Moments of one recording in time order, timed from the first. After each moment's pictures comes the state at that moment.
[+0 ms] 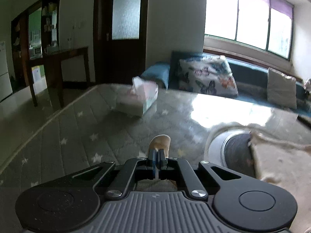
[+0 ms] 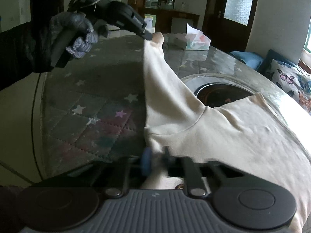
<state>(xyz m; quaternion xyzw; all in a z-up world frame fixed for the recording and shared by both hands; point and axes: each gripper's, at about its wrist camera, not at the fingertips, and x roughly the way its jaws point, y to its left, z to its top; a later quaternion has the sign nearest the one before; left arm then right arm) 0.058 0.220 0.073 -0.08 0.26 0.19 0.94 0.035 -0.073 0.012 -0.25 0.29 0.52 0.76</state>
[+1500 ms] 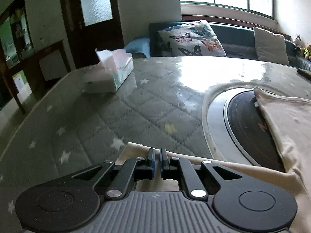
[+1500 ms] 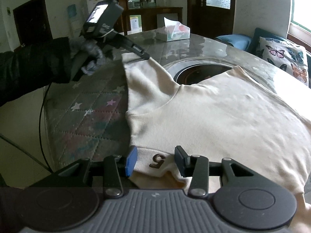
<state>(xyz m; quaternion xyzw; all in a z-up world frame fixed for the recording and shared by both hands) 0.139 0.216 0.009 0.00 0.36 0.14 0.92 0.047 -0.127 0.016 -0.19 0.35 0.50 0.77</state>
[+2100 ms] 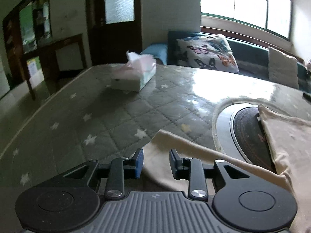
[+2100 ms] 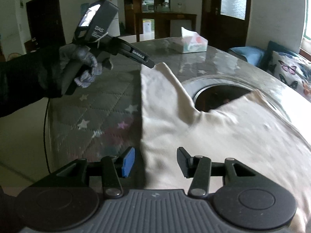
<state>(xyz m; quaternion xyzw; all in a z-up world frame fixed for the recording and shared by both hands) 0.082 0.231 0.031 -0.07 0.33 0.19 0.92 0.049 -0.076 0.025 -0.21 0.32 0.54 0.75</state>
